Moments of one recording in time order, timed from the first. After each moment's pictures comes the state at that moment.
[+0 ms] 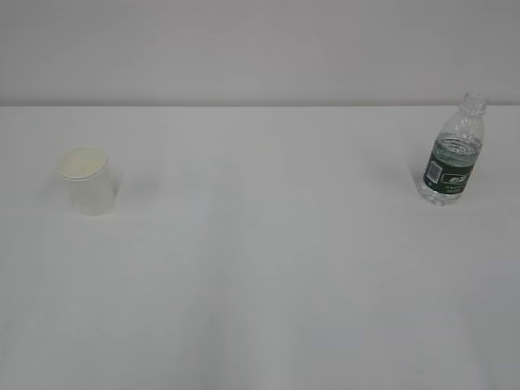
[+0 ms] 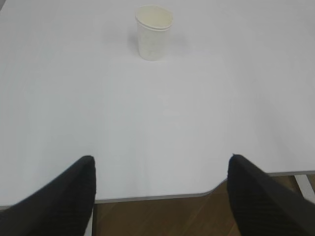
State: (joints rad) left arm -0.09 0.01 -0.51 -0.06 1.10 -0.10; right arm 0.06 -0.02 -0.51 0.06 1.14 -0.16
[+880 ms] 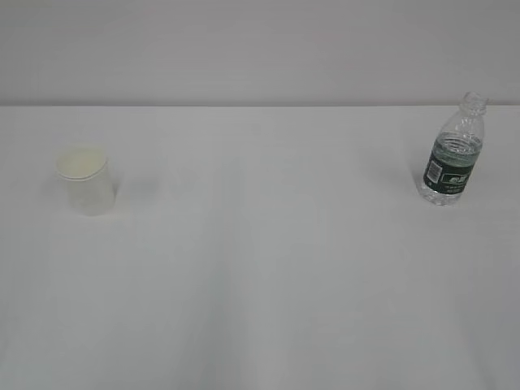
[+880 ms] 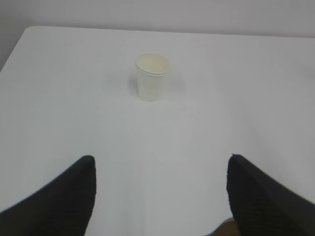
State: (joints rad) left arm -0.09 0.01 -0.53 -0.06 0.98 -0.10; right arm 0.06 -0.02 -0.52 0.09 1.05 -0.12
